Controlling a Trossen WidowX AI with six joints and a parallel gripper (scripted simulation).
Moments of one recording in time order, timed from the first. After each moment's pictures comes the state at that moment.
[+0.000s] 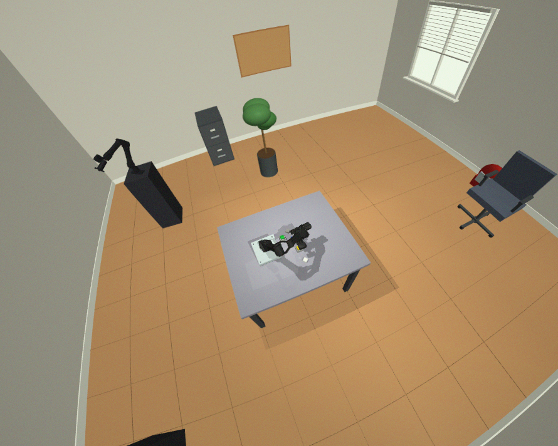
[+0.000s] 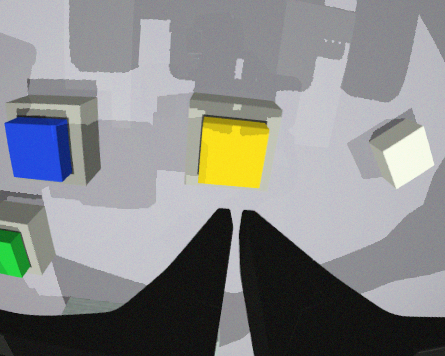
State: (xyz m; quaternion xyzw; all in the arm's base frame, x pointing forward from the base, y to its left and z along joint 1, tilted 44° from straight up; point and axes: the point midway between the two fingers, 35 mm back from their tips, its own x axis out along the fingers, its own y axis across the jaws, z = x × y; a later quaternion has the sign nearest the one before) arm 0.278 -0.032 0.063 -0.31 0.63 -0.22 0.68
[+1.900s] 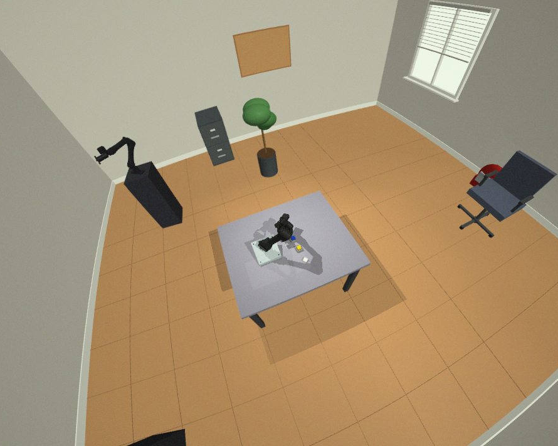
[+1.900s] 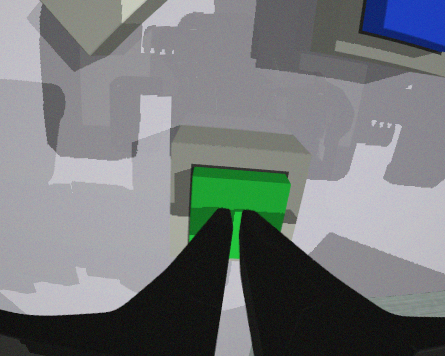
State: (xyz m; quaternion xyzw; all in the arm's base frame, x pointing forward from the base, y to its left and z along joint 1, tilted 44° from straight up) arm 0.184 0.030 -0.088 -0.30 0.63 -0.21 0.68
